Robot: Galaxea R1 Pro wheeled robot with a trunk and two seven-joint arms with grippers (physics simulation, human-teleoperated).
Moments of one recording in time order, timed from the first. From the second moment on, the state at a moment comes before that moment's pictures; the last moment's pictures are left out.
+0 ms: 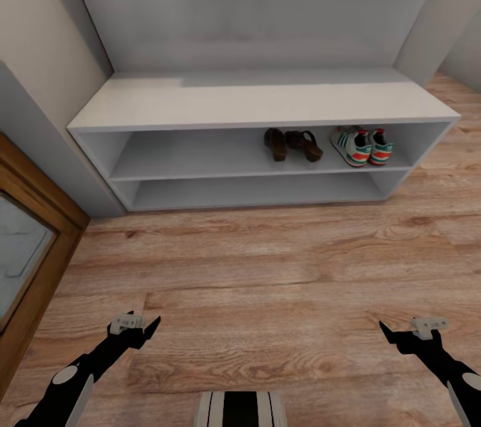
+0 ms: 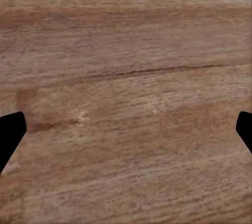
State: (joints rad) left arm -0.32 0.14 0.23 -0.87 0.00 -0.08 -0.53; right arm -0.40 -0.31 -0.47 -0.67 0.23 -0.19 0.45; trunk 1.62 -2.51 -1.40
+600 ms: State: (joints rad) left arm -0.32 0.14 0.23 -0.87 0.00 -0.08 -0.53; right arm -0.40 -0.31 -0.47 -0.67 0.23 -0.19 0.45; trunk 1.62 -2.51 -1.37
